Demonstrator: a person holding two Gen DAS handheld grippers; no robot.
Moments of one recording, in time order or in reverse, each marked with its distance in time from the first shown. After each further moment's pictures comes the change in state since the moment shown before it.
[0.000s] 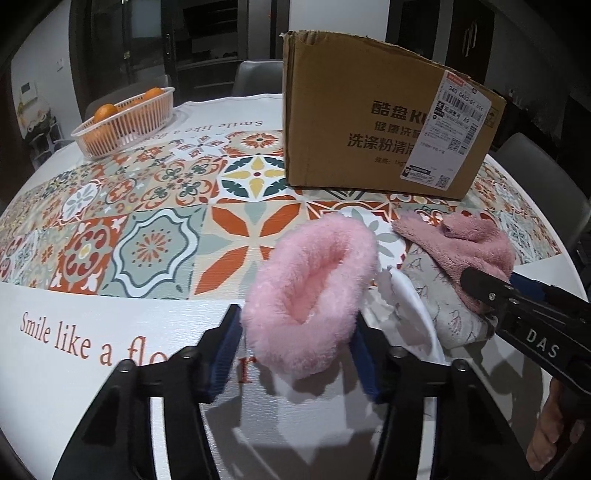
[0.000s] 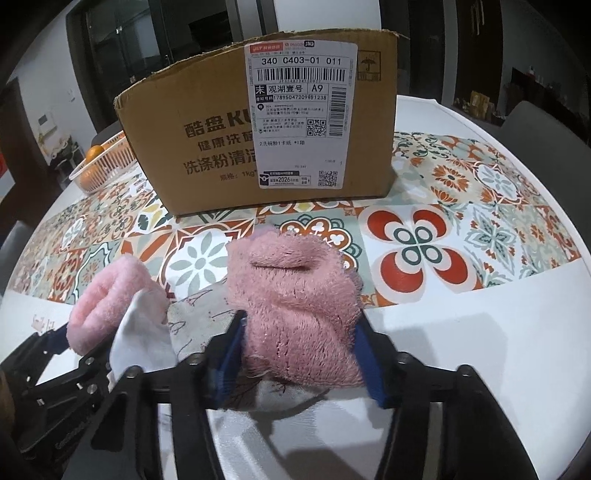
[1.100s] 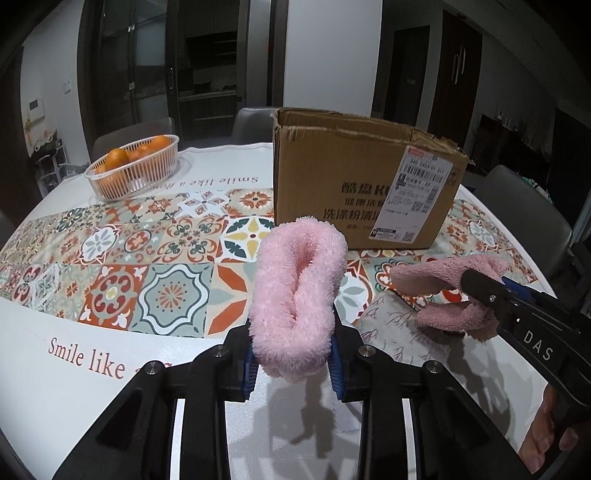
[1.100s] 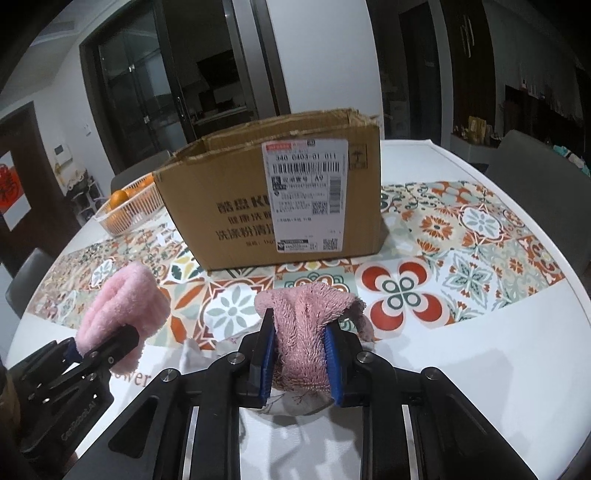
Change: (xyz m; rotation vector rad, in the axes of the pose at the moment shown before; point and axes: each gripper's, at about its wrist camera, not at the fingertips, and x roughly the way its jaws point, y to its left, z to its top) left arm -0.065 -0.012 0.022 0.002 -0.142 -0.004; right arm -0.064 0.000 0.017 0.015 -0.174 0.042
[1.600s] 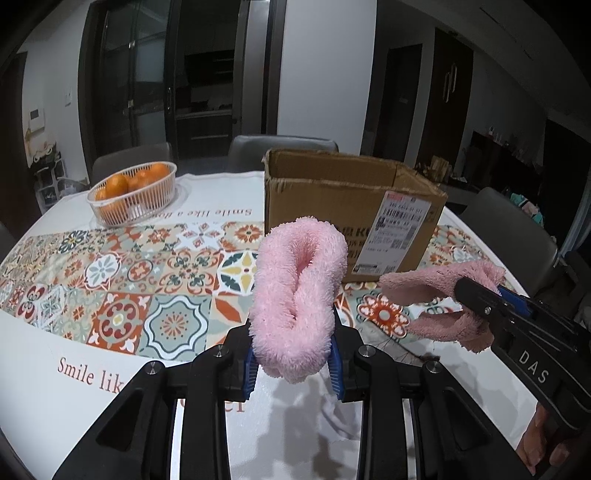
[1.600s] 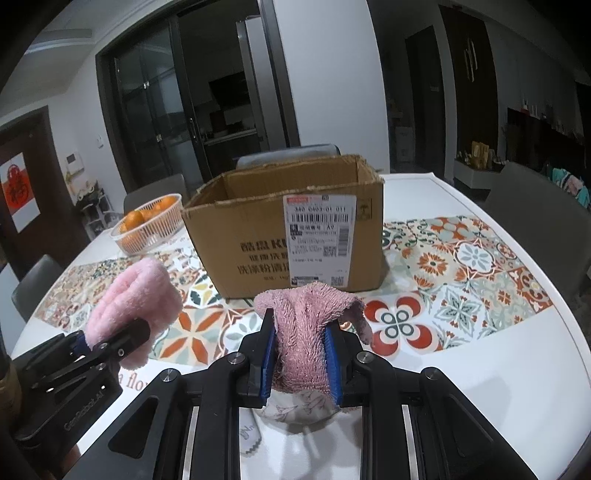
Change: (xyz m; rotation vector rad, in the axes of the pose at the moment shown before) left arm -0.033 -0.007 0.021 0.002 -0.088 -0.028; right arm -0.038 0.008 0.014 -0.029 -0.101 0.019
